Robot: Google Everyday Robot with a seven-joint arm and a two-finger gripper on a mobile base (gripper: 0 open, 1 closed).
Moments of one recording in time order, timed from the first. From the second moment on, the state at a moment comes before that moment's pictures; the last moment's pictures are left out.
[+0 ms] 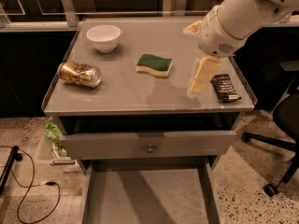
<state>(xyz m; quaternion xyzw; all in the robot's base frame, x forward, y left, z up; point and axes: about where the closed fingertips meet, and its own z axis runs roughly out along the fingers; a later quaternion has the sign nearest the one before) 0.563 -0.116 0.938 -0.68 0.67 0.01 0.29</state>
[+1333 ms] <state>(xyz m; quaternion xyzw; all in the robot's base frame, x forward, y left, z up) 0.635 -0.075 0.860 -0.63 0.68 0.11 0.35</state>
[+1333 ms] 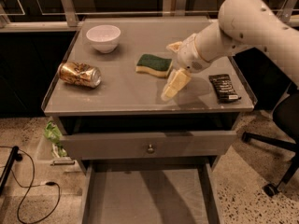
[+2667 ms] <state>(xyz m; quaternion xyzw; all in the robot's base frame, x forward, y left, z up) 0.677 -0.057 0.826 -0.56 0.69 0.24 0.39</state>
